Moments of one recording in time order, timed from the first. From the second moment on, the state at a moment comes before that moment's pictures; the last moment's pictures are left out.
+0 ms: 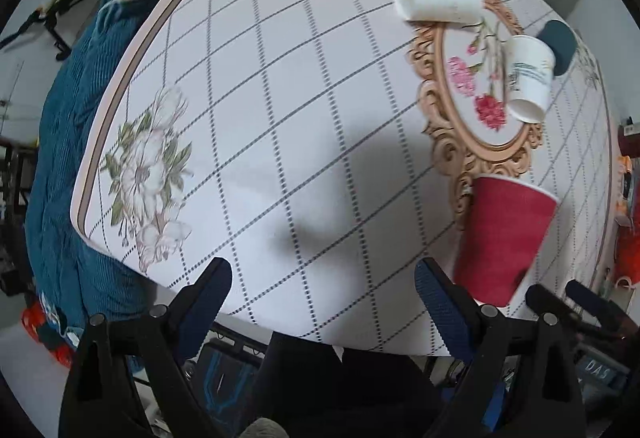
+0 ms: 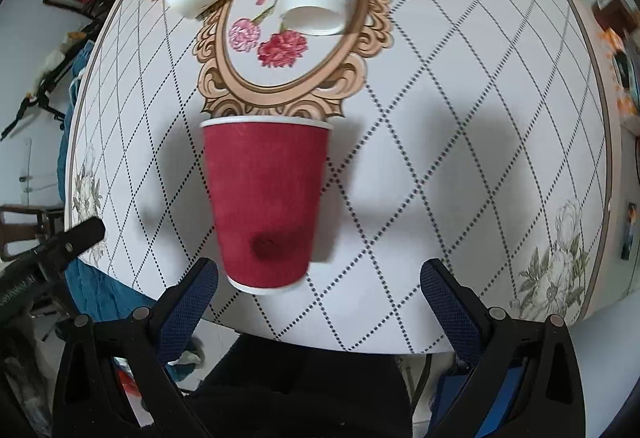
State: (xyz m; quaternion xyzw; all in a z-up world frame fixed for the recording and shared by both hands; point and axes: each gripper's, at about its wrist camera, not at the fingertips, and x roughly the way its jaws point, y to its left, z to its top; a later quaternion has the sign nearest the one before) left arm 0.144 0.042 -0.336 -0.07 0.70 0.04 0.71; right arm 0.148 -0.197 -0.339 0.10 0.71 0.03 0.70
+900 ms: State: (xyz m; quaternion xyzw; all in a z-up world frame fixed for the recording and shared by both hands) left arm 0.152 0.046 -0.358 -0.08 0.69 0.03 0.72; right arm 0.164 -0.160 -0.351 0.06 0.72 0.04 0.69
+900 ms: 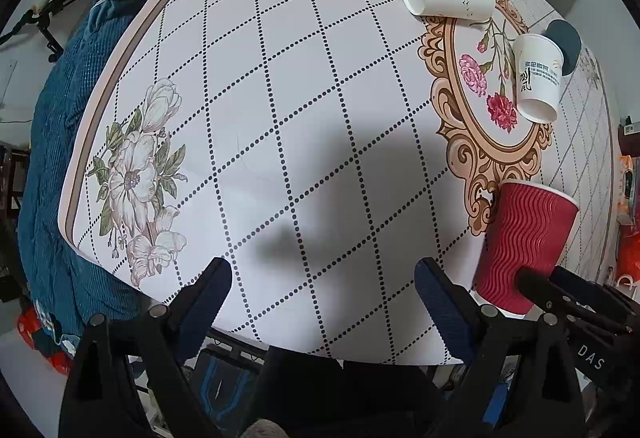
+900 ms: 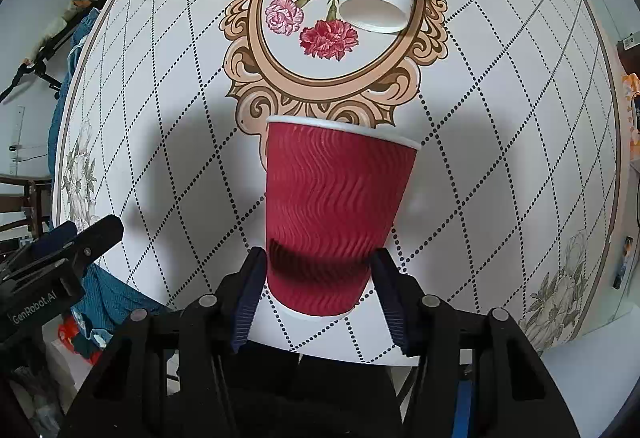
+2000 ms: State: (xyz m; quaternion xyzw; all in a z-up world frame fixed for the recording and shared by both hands) left arm 0.140 0.012 -0.439 -0.02 0.72 0.02 0.70; right arm 0.042 -0.127 -0.399 -0.90 0.07 0.40 0.15
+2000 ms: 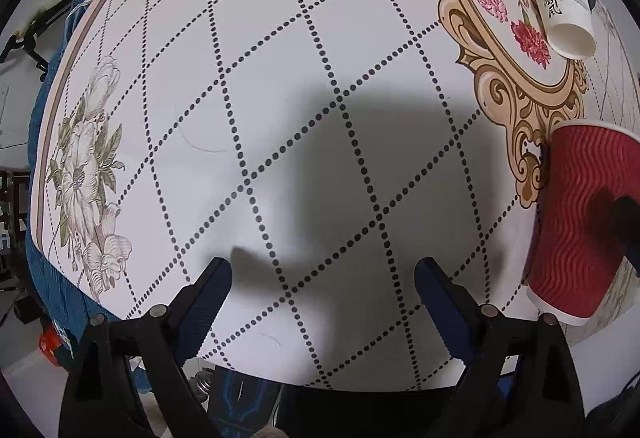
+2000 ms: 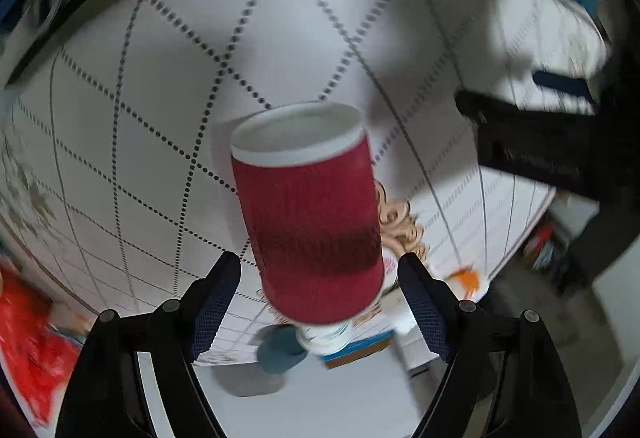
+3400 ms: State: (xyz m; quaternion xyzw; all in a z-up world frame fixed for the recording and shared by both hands) left arm 0.158 0.088 -0.407 -0.02 0.71 0.05 0.70; right arm 0.126 0.003 -0.401 -0.80 0.33 0.41 0.27
